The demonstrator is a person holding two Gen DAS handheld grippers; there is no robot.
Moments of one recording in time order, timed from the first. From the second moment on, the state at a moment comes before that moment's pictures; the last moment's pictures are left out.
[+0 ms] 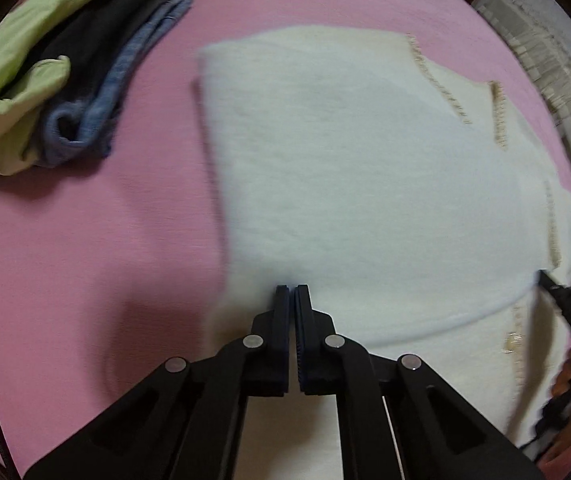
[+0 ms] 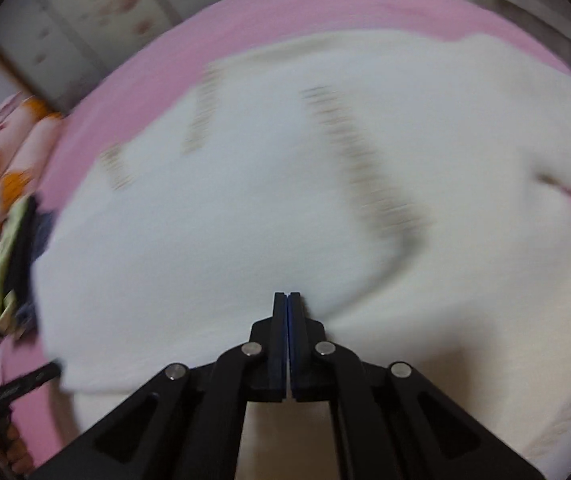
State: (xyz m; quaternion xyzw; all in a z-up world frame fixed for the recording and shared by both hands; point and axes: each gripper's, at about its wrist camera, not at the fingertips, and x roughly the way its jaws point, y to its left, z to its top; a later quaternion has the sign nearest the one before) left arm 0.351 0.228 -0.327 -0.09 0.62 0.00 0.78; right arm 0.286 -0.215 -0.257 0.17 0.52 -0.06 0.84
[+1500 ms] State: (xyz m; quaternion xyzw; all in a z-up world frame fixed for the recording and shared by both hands) left arm 0.422 0.225 -0.279 -0.09 0.51 0.09 0.85; right arm 0.357 -0.261 -0.242 0.25 0.43 0.01 0.87
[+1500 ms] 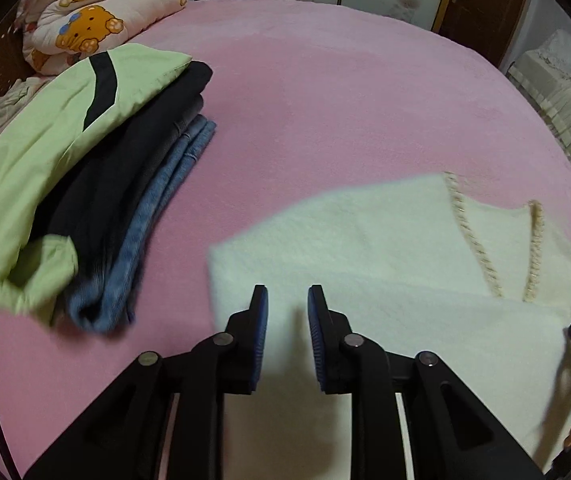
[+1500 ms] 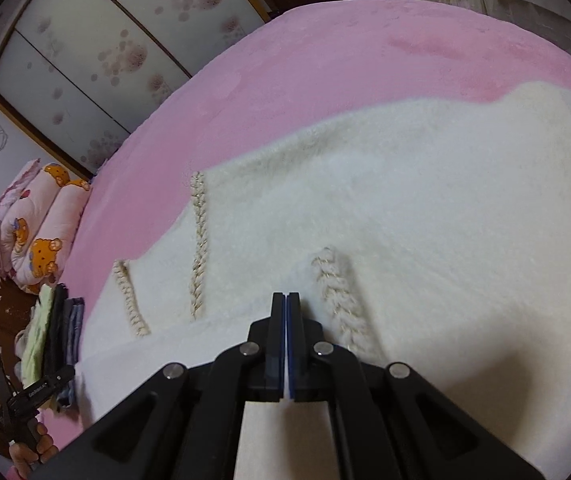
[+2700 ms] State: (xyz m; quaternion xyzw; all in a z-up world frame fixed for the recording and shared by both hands) left arm 0.243 -0.367 -0.269 0.02 0.69 -0.17 0.71; right arm 0.133 -0.599 -0.238 0.46 0.53 -0.07 0.71
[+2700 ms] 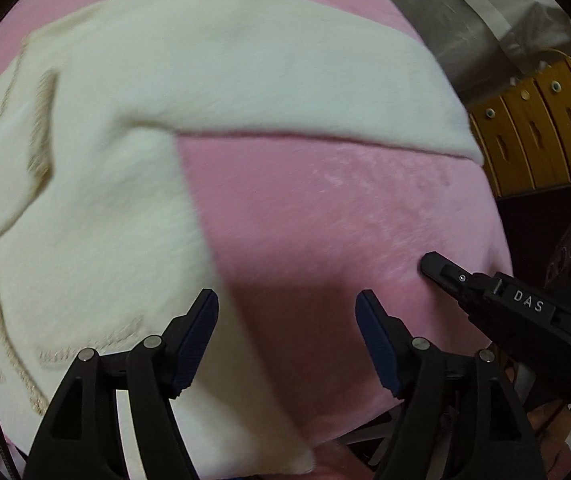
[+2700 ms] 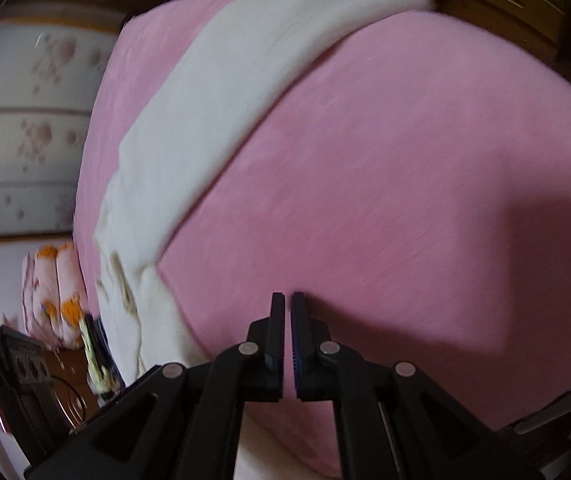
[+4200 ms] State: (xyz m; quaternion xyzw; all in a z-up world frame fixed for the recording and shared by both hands) left arm 0.328 -0.261 -0.260 -0.06 0.67 -0.11 0.74; right arm 0.175 -0.694 -0.176 0.48 0.24 -0.23 0.81
